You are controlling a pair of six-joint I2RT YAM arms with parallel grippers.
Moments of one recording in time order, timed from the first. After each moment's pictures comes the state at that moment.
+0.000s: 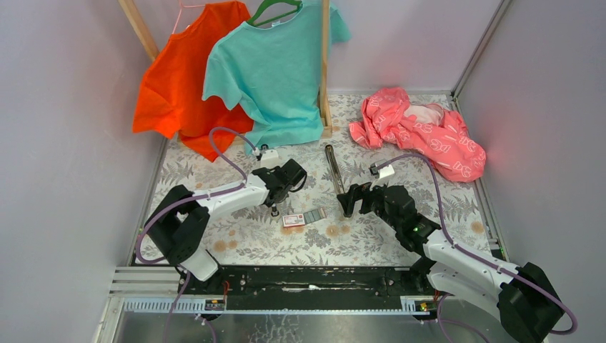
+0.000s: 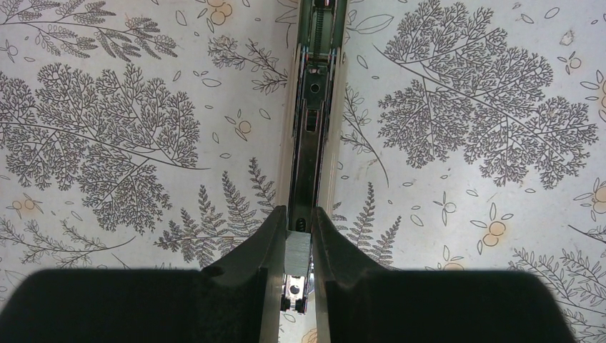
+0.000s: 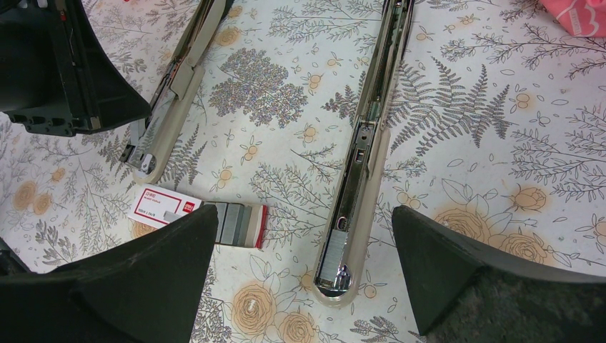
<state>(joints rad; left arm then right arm) -0.76 1.59 0.96 -0.63 -0.59 -0.96 0.68 0.88 0.30 0.25 0.06 0.34</state>
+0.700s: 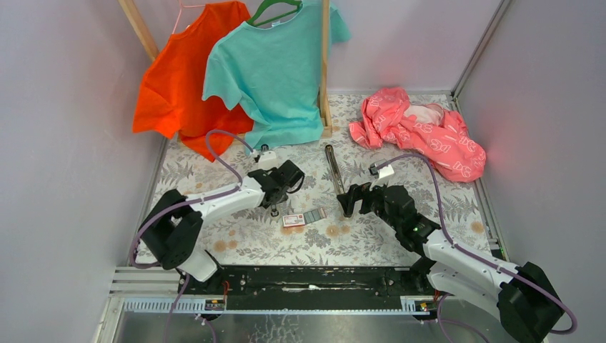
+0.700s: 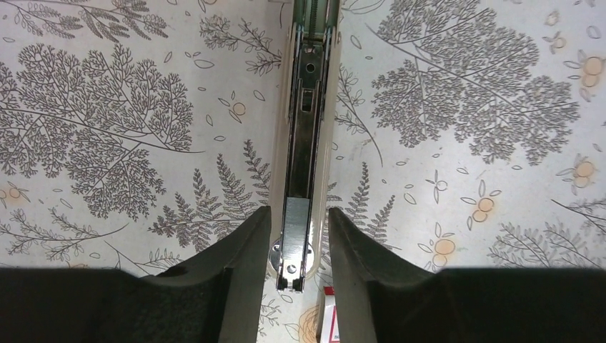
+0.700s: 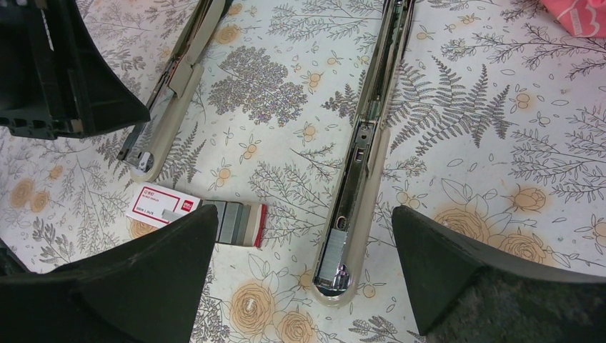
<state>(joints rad) -0.77 1.56 0.94 -0.63 -0.54 -0.97 0.68 0.88 0.30 0.25 0.06 0.34</state>
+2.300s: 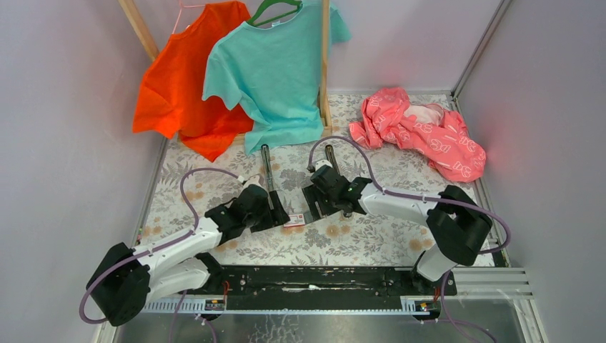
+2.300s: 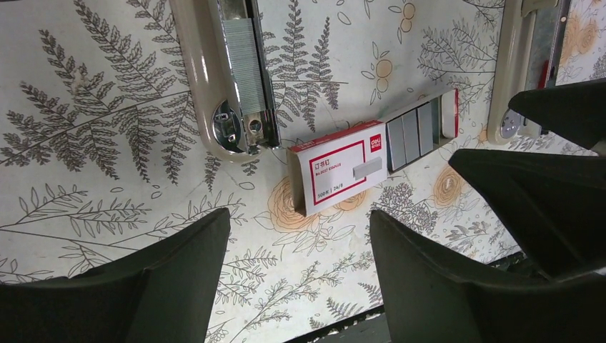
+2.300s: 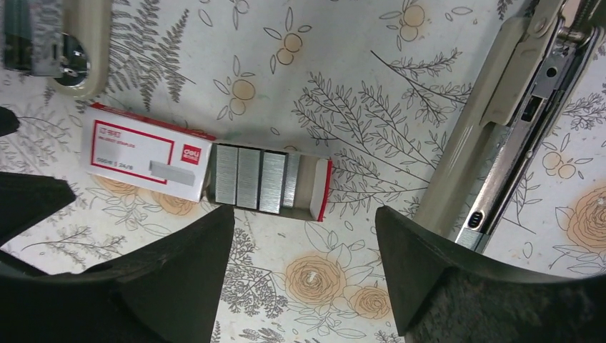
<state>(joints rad) -0.72 1.03 0.45 -0.28 -0.04 -0.91 0.92 1.58 0.95 -0.36 0.12 0.43</state>
